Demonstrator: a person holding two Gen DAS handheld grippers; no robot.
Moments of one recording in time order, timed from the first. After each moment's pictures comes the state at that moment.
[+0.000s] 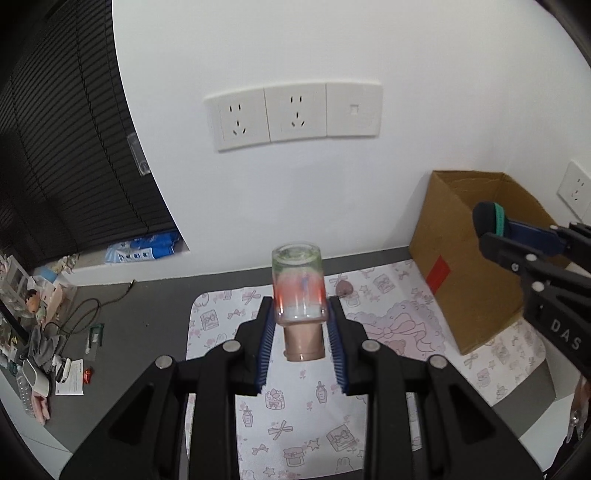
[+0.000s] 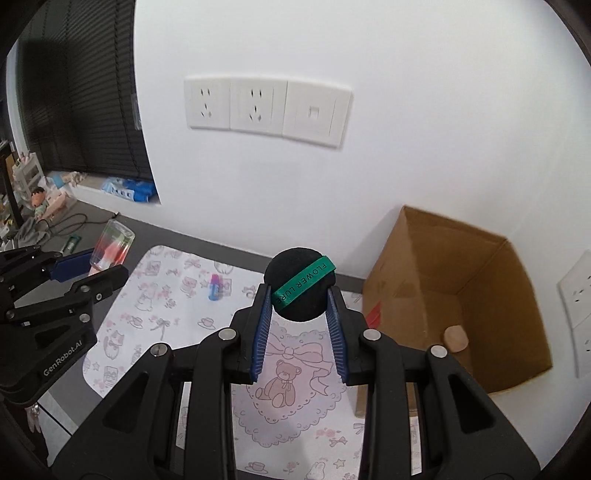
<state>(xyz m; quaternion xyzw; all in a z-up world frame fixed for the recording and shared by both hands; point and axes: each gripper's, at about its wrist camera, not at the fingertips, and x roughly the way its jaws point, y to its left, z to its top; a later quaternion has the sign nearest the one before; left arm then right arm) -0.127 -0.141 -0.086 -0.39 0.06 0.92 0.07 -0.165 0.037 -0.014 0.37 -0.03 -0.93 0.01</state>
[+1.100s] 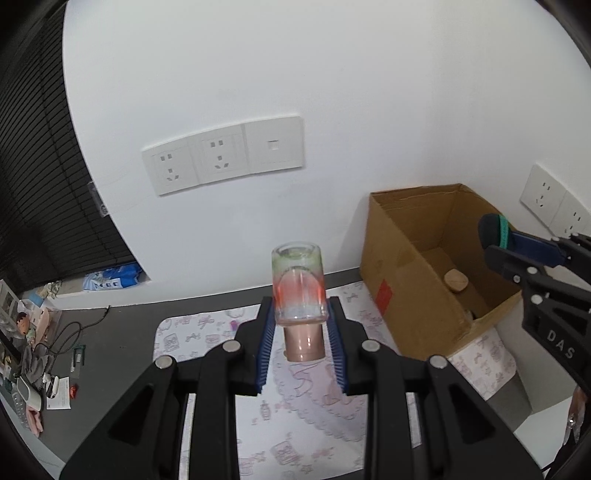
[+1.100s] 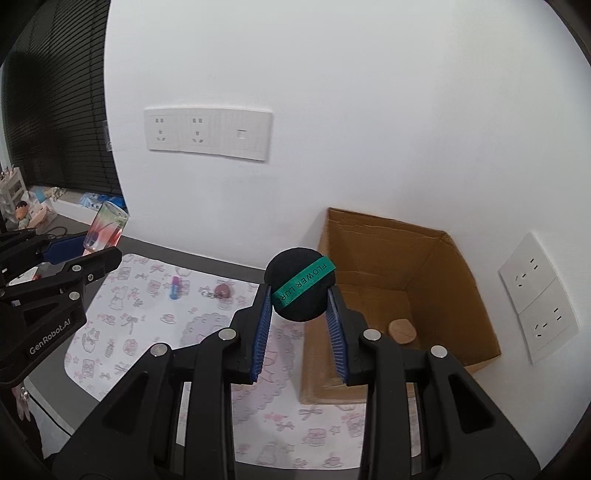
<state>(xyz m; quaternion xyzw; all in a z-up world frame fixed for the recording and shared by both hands) -0.120 -0.030 -0.064 -0.37 0.07 0.92 0.11 -0.113 0.126 -0.001 0.35 -0.04 -0.93 -0.06</state>
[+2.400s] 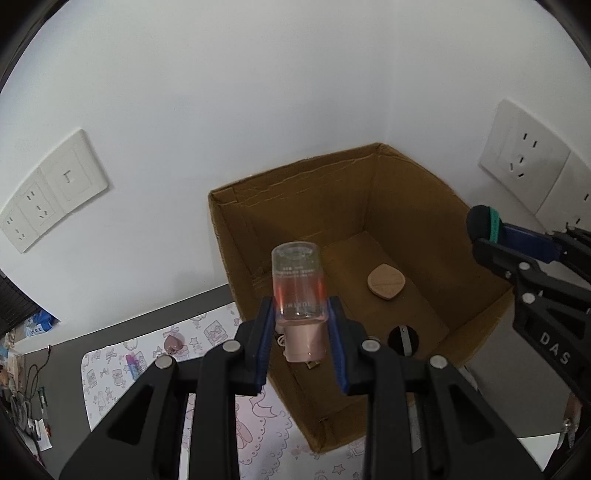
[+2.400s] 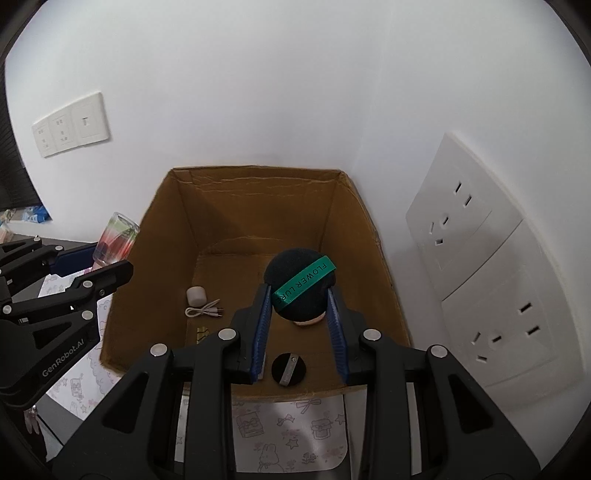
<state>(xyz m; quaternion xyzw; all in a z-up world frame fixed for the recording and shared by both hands) -0.194 0.169 -0.111 -0.43 0.12 0.87 0.20 -0.114 0.326 -0.084 0.40 -0.11 -0.90 -0.14</state>
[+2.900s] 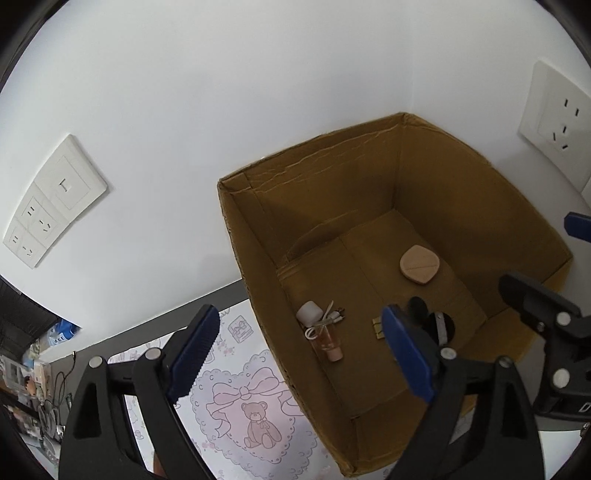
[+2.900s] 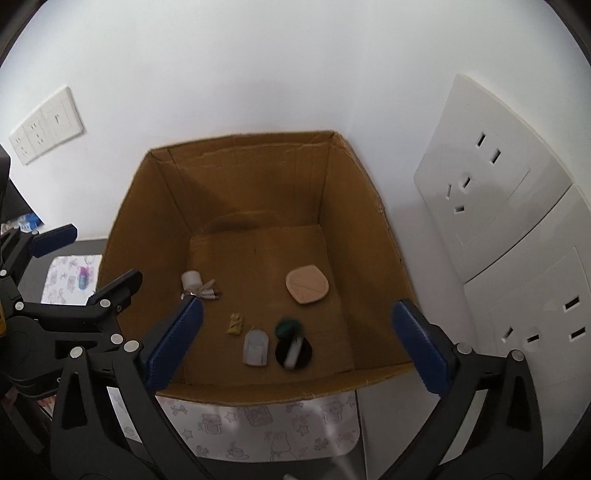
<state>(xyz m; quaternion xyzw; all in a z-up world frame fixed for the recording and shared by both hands) -0.210 0.177 -0.131 -0.45 0.18 0.86 0.16 -0.130 0.336 -0.104 0.45 -0.15 -0.87 -0.14</state>
